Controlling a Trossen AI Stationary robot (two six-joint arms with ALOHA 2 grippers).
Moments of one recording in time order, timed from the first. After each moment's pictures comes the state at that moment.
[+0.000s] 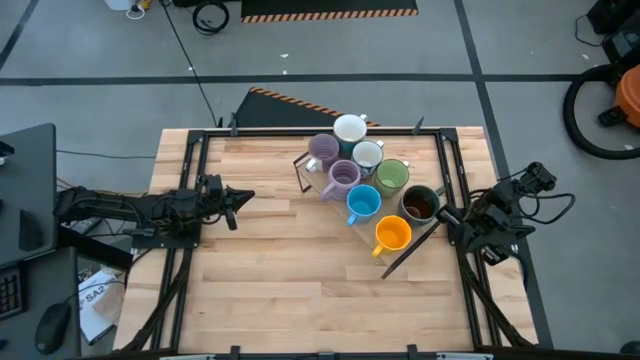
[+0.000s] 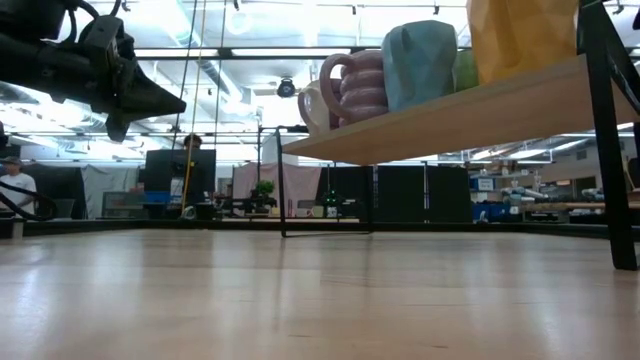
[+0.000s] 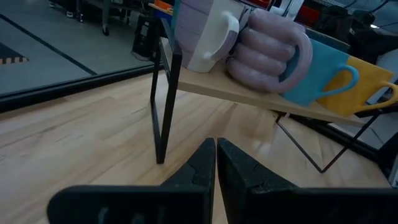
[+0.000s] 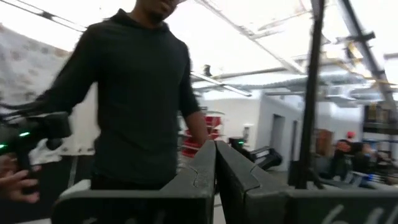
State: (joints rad) left arm -0.05 0.36 0.12 0.10 -0.46 -0.43; right arm 0.50 0.00 0.07 0.39 -0.36 -0.01
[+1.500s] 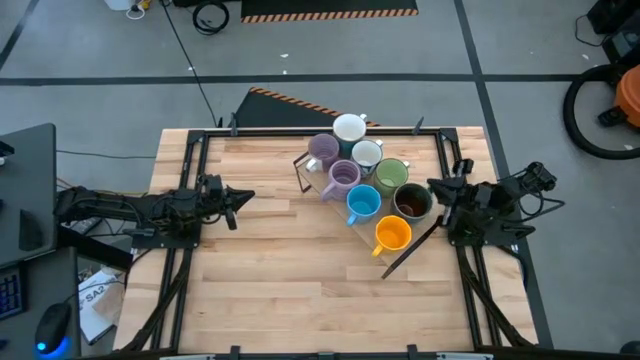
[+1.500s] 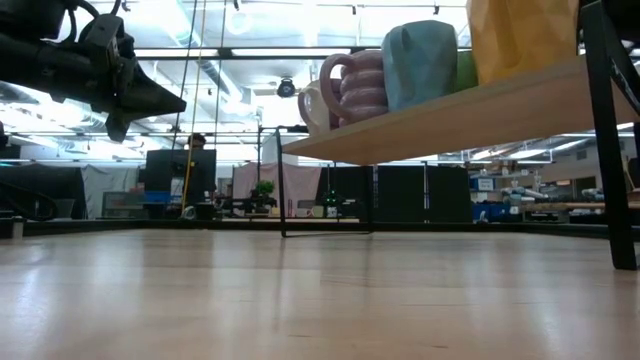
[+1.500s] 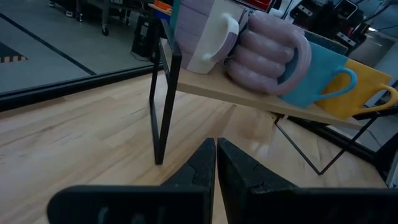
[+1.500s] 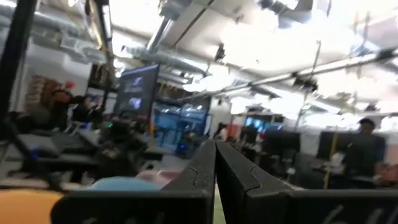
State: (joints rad) left arm -0.05 0.36 0.12 0.11 -0.46 -0.44; right arm 0.49 0.00 0.09 0.52 0.68 -0.65
